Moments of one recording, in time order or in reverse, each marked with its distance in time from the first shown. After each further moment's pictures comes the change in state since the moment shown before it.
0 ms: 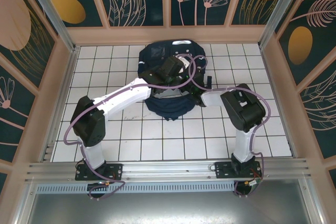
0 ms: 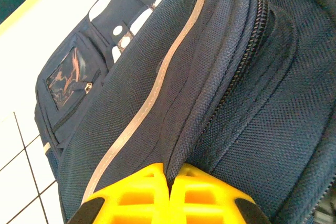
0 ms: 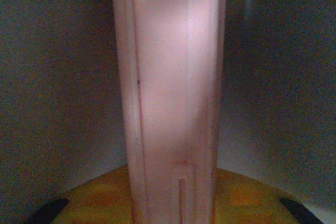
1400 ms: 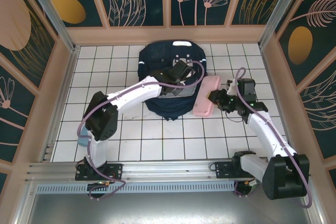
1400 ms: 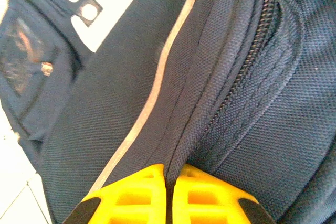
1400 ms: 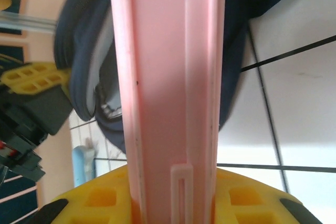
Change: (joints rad) left arm -0.022 0.137 0.122 -0.175 -0.021 0.046; right arm -0.435 -0.868 -0.301 -1.002 -0.573 -0.710
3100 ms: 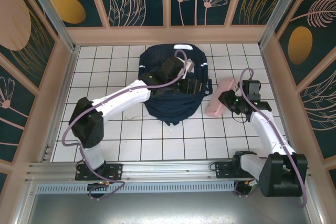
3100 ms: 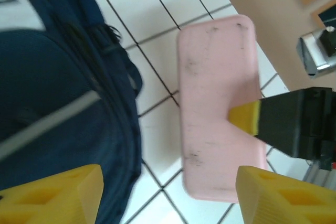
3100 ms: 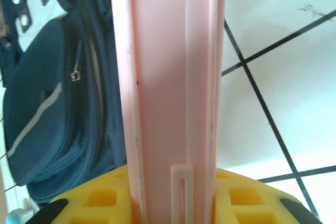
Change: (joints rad) left arm 0.014 -0.172 -0.164 0.268 0.568 -0.617; right arm -0.109 0.007 0.021 -0.110 0.239 -0.080
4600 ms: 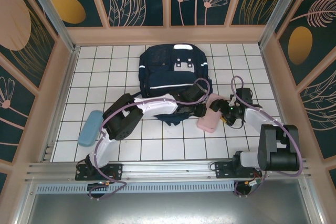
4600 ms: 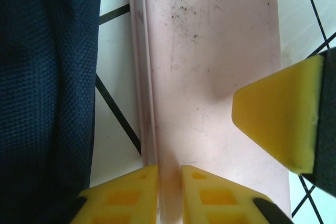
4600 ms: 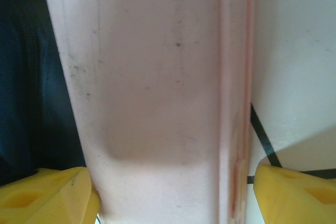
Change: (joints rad) left arm -0.159 0.380 0.041 0.065 -0.024 -0.141; right arm -0.017 0.254 -0.159 0.179 -0.129 -0.024
